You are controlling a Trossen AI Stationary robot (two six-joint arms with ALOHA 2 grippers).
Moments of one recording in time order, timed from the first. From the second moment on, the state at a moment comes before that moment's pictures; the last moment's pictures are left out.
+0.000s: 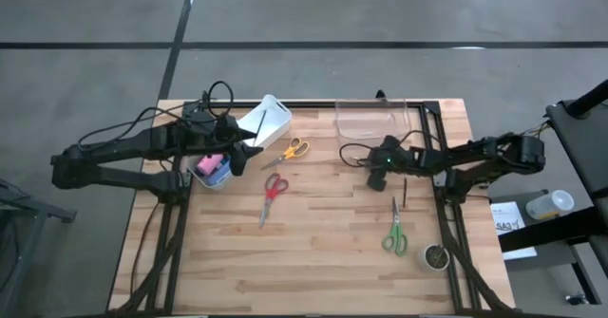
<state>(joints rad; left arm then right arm) 0.22 0.90 0.86 -0.43 -0.07 -0.29 -0.33 1.33 0.30 0.15 0.22 -0.01</state>
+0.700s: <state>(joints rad) 0.22 0.90 0.86 -0.43 -0.07 -0.29 -0.39 1.39 0.30 0.21 0.01 0.01</state>
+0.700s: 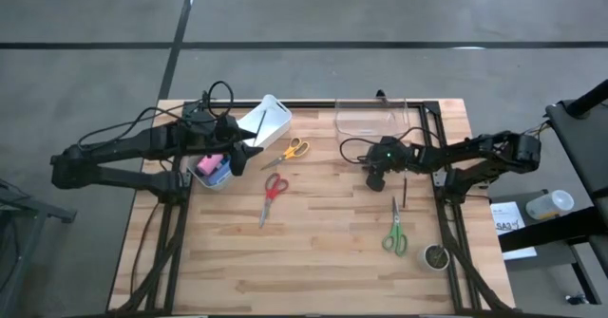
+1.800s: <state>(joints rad) 0.22 0.90 0.86 -0.43 -0.07 -0.29 -0.29 1.16 0.28 -0.01 -0.08 -0.27</state>
